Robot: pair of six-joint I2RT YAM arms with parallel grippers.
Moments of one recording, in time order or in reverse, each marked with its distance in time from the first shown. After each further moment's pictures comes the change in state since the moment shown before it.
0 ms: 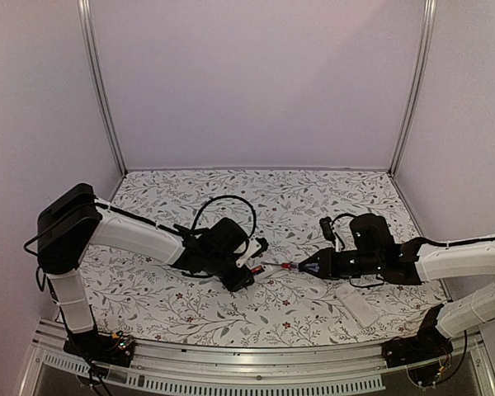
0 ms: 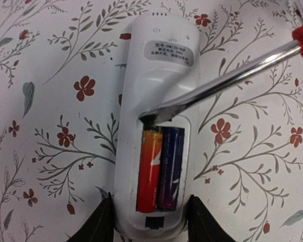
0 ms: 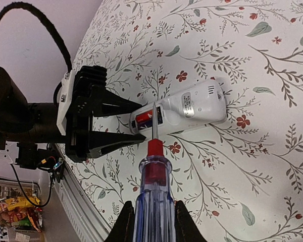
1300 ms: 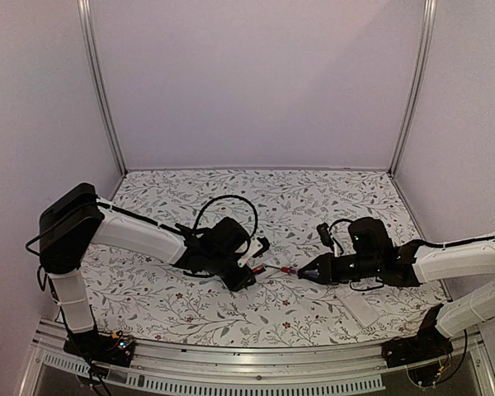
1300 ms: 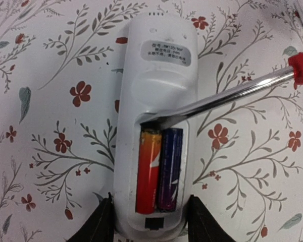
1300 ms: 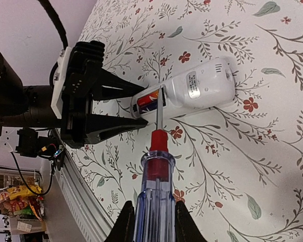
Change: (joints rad) left arm 0.000 0.015 0.017 -0.002 0.007 0.002; right arm 0.005 0.027 -0.018 0.019 -0.068 -0.007
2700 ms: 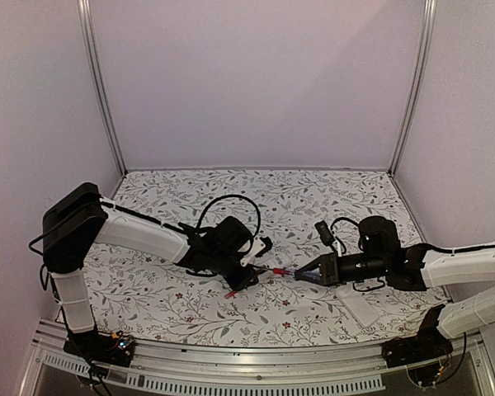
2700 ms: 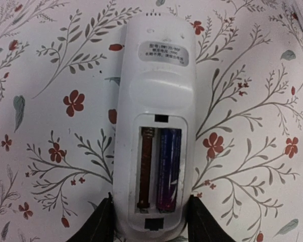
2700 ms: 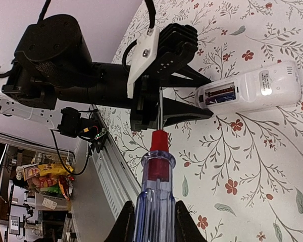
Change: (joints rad) left arm -0.002 0.023 0.031 -0.013 0.011 0.000; right arm 0.012 -0.086 -0.041 0.106 -0.167 0.041
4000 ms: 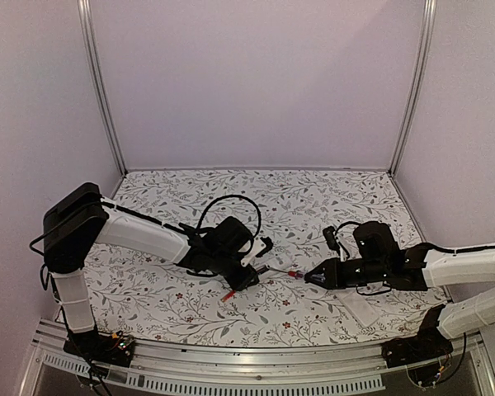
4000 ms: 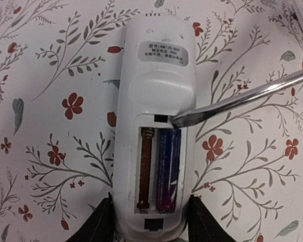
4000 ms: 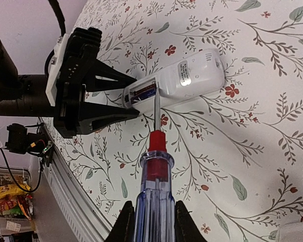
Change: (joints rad) left arm 0.000 0.002 0.000 0.011 0.000 0.005; right arm 0.007 -0.014 0.011 -0.215 0.243 -0.064
